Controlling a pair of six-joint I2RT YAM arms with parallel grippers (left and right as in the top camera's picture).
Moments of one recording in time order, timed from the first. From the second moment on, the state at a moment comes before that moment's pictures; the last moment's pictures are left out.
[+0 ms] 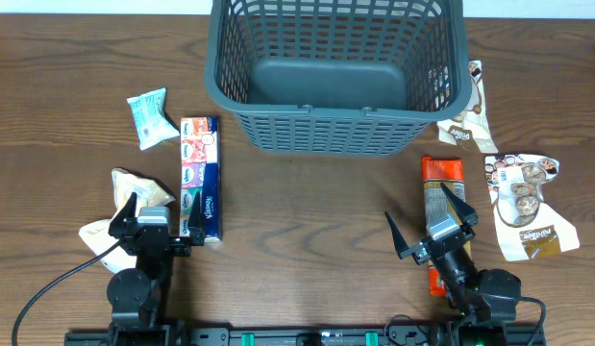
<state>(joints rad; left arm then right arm) -0.02 0.00 0.03 -0.13 0.00 0.07 -0.01 0.01 0.01 -0.04 -0.45 -0.30</state>
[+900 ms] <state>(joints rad) -0.02 0.00 0.03 -0.13 0.00 0.07 -0.01 0.01 0.01 -0.02 -0.19 0.14</state>
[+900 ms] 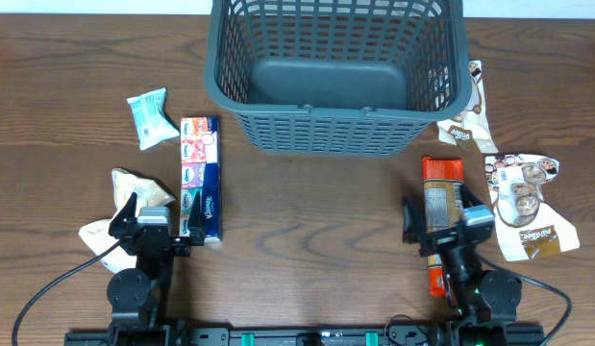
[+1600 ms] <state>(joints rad) -0.02 0.00 0.03 -0.13 0.00 0.07 -0.01 0.07 0.32 -0.40 0.03 0.27</state>
